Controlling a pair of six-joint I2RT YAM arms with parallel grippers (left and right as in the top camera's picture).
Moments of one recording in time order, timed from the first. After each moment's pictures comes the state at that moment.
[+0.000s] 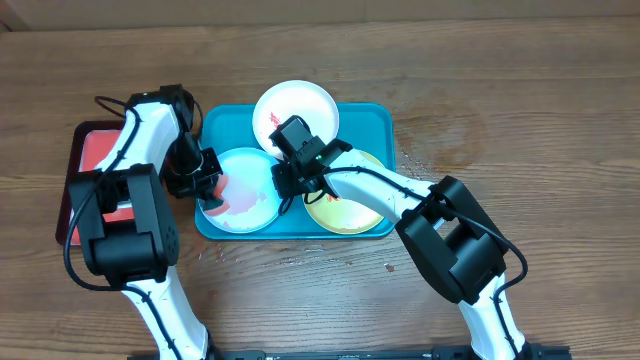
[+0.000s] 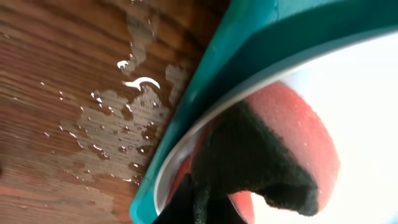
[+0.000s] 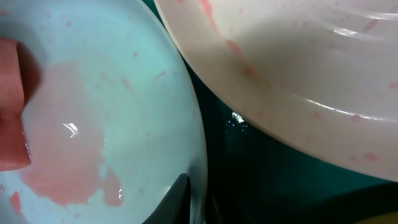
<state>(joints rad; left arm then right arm) 0.10 2.10 1.52 -1.21 0.04 -0.35 0.75 2.20 1.56 -0.48 -0.15 0.44</state>
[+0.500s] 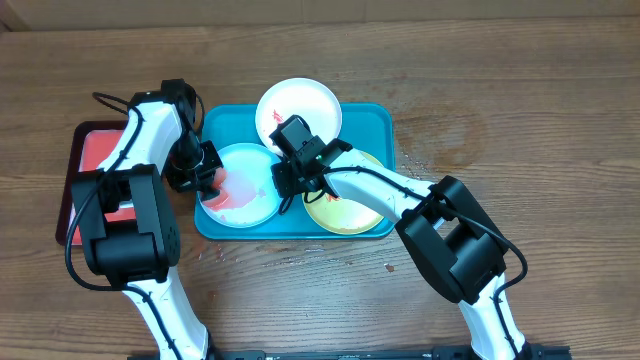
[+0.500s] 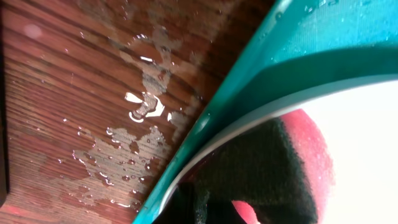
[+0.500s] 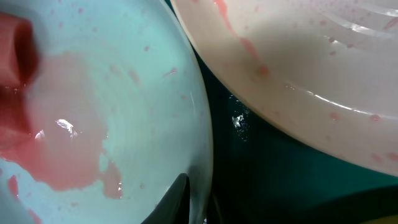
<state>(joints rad) 0.09 2.10 1.52 -1.12 -0.01 -0.41 0.76 2.20 1.56 -0.47 -0.14 0.44</state>
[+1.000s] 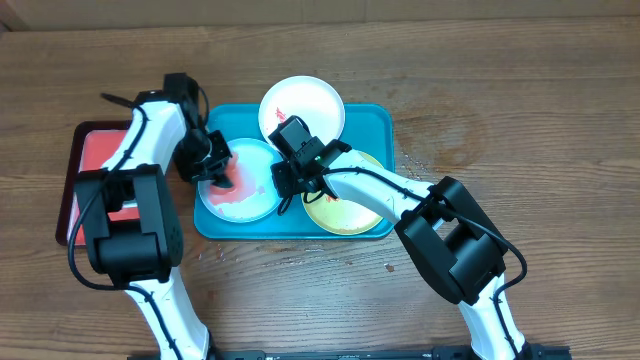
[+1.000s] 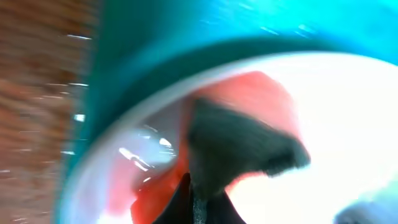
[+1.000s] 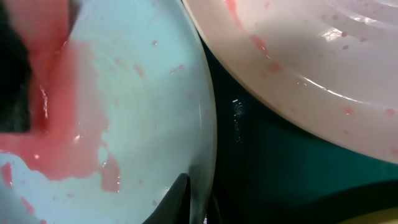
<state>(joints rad) 0.05 2.10 1.52 -1.02 0.16 -0.38 0.76 2.20 1.56 -0.47 -0.12 0.46</state>
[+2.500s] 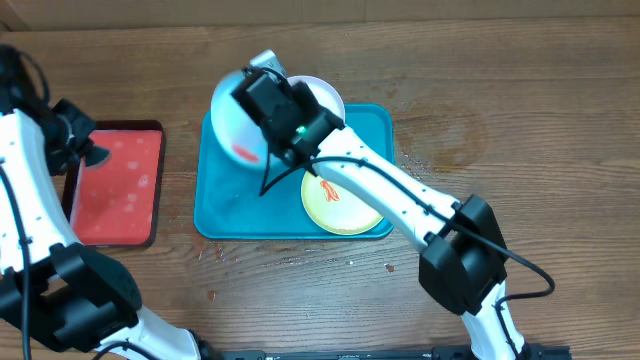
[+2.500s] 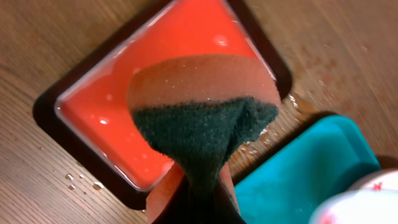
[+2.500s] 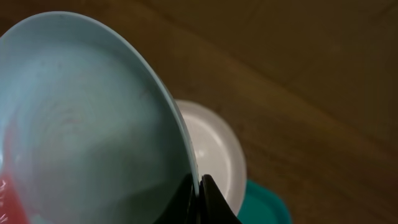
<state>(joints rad) 0.49 1.84 1.85 -1.29 0.03 -0.44 0.83 2.16 2.00 -0.67 0.57 0.08</state>
